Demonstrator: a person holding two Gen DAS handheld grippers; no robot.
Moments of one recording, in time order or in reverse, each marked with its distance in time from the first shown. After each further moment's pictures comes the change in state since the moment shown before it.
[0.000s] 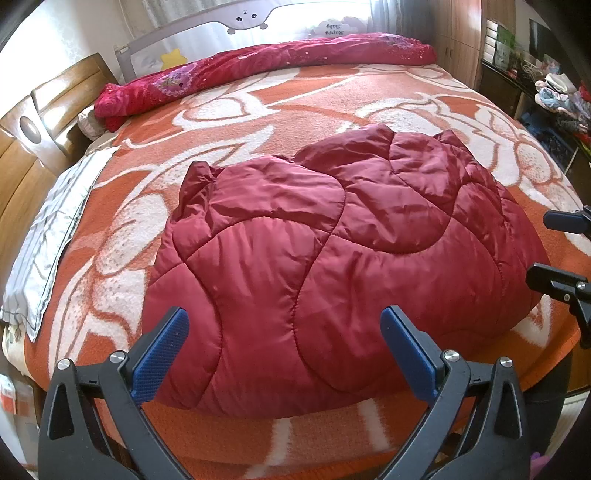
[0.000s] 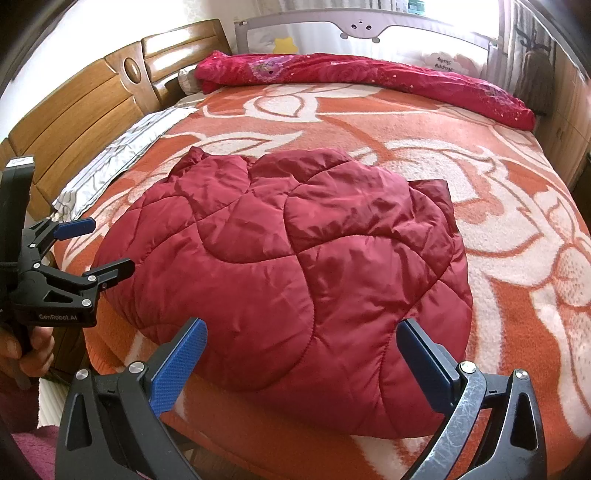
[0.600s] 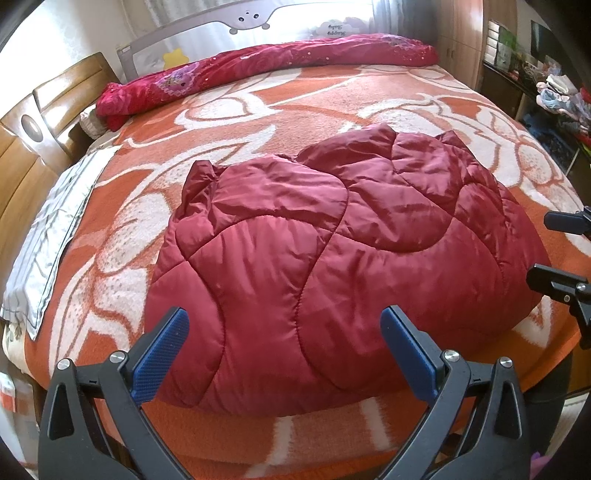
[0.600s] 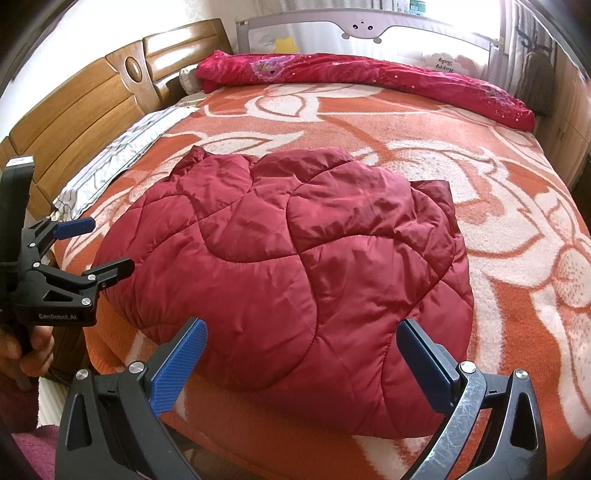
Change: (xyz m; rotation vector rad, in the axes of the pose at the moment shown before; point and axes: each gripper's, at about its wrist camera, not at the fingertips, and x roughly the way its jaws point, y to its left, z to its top) left arm -0.001 0.002 -0.002 -0.004 -0.001 0.000; right arm -0.002 0.002 -0.001 -0.001 -0.001 -0.001
